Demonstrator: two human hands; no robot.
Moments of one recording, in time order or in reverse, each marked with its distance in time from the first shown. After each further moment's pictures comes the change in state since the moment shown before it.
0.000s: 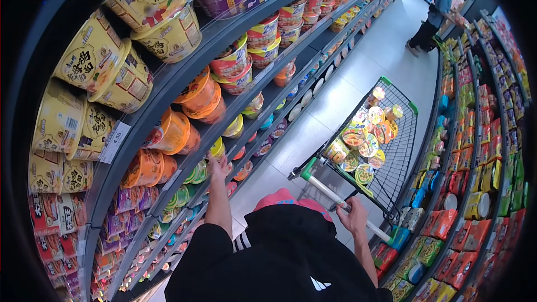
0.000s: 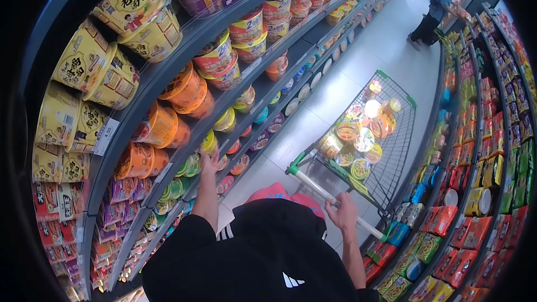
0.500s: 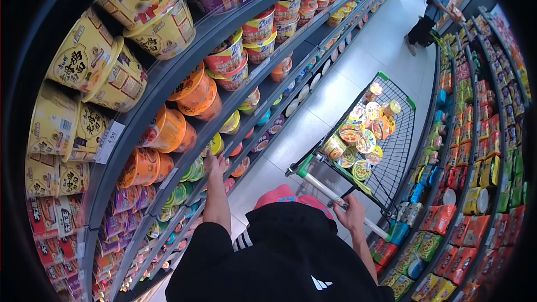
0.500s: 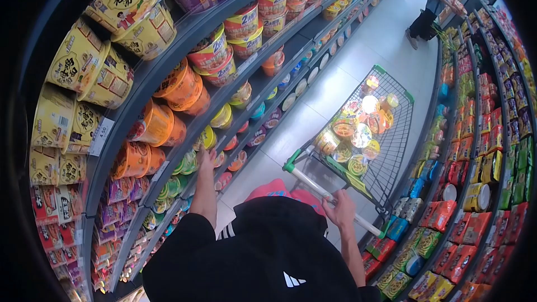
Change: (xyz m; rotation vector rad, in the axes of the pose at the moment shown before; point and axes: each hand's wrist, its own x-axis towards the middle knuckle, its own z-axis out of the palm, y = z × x) left_hand 0.007 -0.006 0.002 0.172 0.137 0.071; right_hand -0.005 -0.009 -0.004 0.006 -0.015 -0.026
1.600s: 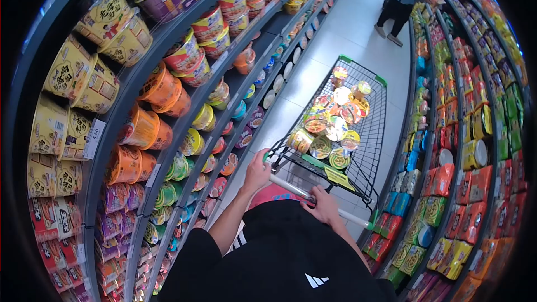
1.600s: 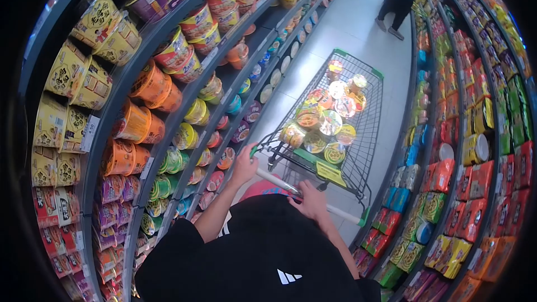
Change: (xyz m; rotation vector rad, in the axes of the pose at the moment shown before) left_hand -0.313 -0.092 0.019 1.059 -1.067 1.032; right_hand -0.074 -0.028 0.001 0.218 -0.303 0.006
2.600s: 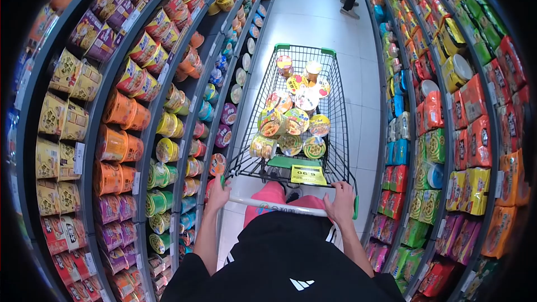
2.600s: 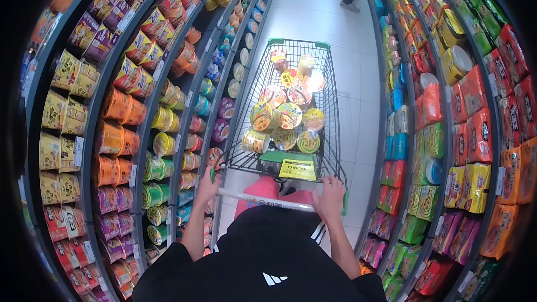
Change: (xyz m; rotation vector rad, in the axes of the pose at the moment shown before) left_hand -0.141 0.006 -0.032 0.080 -0.308 -0.430; right_hand -0.207 0.111 0.020 -0.109 0.558 0.350
